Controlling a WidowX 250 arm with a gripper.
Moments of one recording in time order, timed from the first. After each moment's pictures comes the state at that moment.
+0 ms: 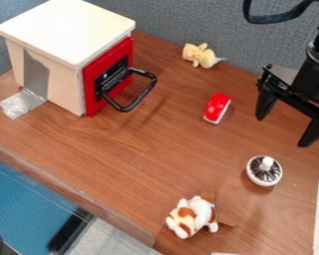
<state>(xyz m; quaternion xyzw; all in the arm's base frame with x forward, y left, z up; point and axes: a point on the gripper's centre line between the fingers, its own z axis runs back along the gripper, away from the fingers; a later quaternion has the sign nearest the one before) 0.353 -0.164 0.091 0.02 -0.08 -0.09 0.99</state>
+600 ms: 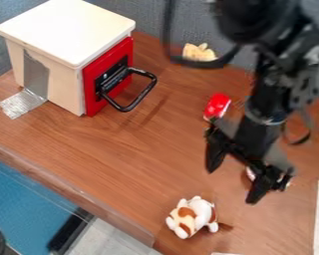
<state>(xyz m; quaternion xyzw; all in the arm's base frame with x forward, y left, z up) 0.270 -0.140 0.053 -0.02 -0.04 -0.12 0.99</state>
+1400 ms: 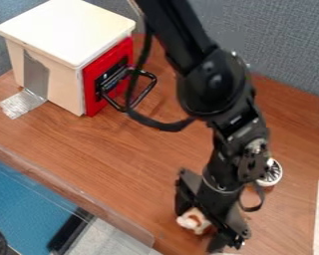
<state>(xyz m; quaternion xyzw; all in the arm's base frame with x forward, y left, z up) 0.240 -0.128 -0.012 0.01 -0.05 -0.17 0.98</state>
